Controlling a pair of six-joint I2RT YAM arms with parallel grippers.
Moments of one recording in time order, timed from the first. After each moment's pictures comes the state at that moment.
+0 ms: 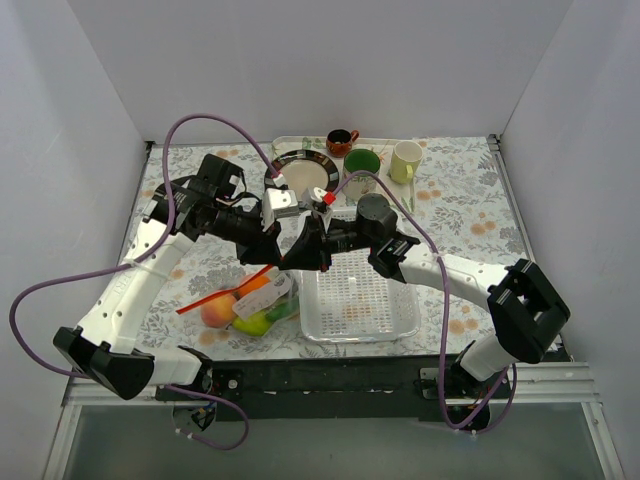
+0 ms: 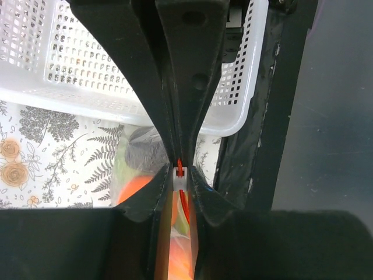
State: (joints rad) left arm -0.47 1.30 1.56 -1.29 0.72 0.60; right arm 0.85 1.53 0.97 0.61 -0.95 0.36
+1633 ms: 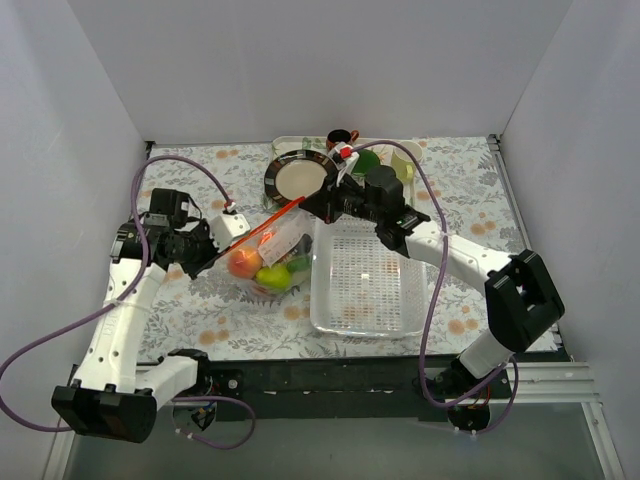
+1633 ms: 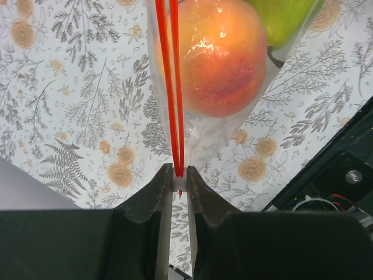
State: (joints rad) left arm -0.14 1.06 1.22 -1.23 0.25 0.86; right arm 0.68 1.58 1.11 0.36 -0.44 0.33
